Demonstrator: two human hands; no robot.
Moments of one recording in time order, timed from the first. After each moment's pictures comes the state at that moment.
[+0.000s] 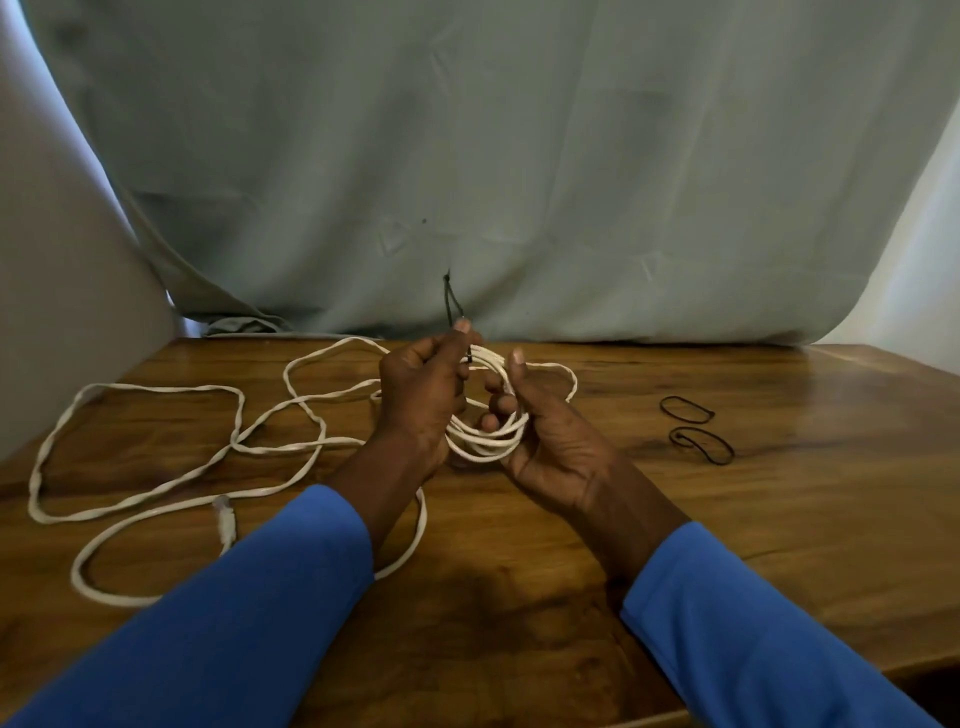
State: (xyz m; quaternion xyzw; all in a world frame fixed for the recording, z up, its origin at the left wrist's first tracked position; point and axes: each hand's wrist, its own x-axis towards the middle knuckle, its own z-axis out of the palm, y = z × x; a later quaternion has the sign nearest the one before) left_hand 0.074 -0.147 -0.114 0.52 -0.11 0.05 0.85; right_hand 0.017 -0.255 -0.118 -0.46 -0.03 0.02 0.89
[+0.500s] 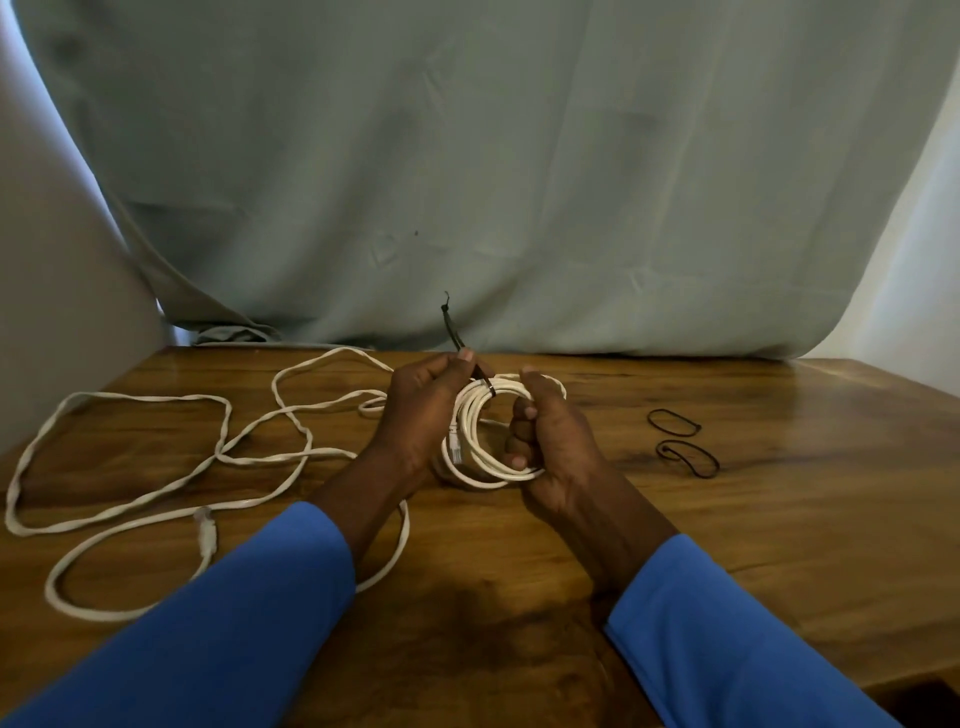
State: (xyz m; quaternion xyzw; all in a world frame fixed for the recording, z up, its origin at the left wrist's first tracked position) left_hand 0.068 -0.145 -0.115 0.60 -0.18 0.04 0.78; right_hand 0.033 -0.269 -0.124 -0.51 0.11 -0.09 0.85
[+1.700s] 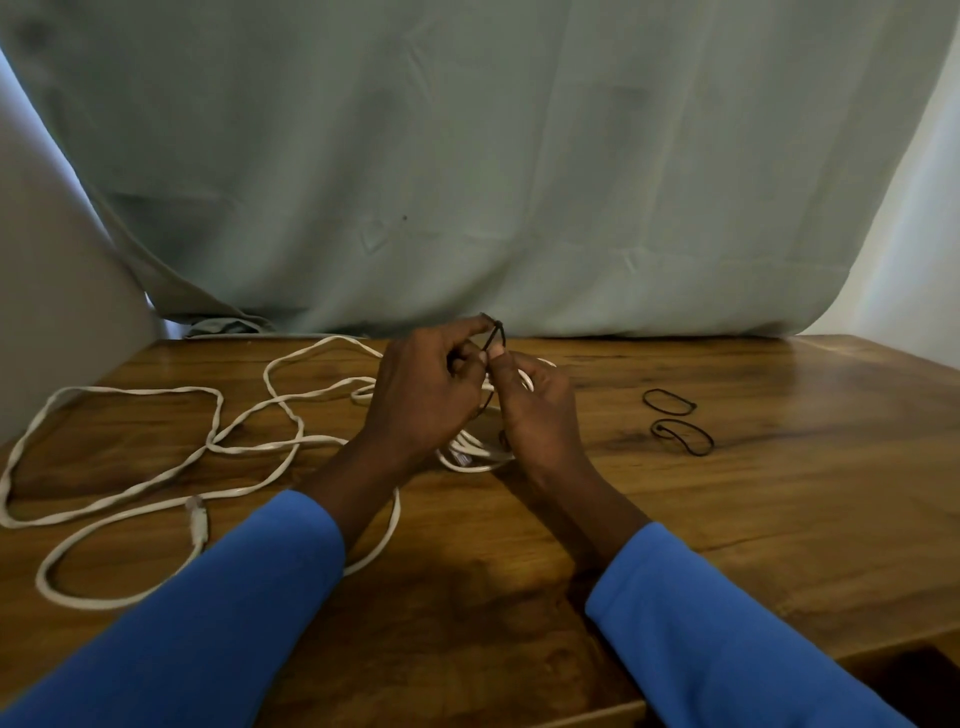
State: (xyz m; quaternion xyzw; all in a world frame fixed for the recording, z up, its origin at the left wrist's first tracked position) left_hand 0.059 -0.142 -0.105 0.77 -0.31 0.29 0.47; right_hand 0.029 -0.265 -0.133 -0.71 -0.03 -0.32 0.63
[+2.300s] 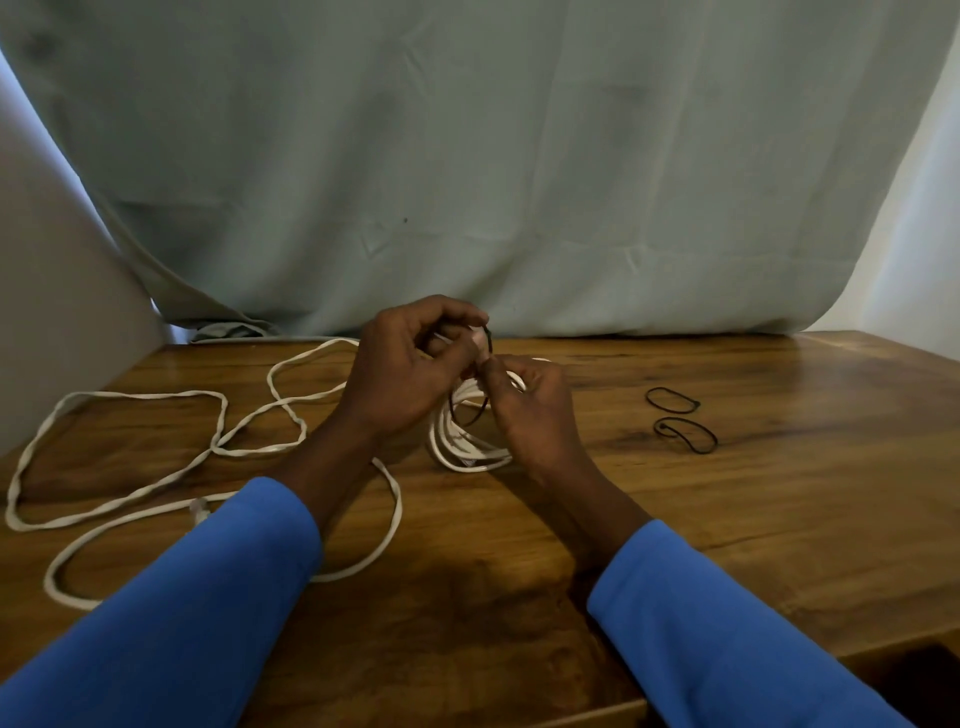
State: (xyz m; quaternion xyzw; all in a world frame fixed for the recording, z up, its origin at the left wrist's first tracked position) left_hand 0.069 -0.124 -0.092 0.70 -0.37 0.25 0.55; right_hand 0.034 -0.267 -0.133 -0.76 -0.05 -0.32 0.56
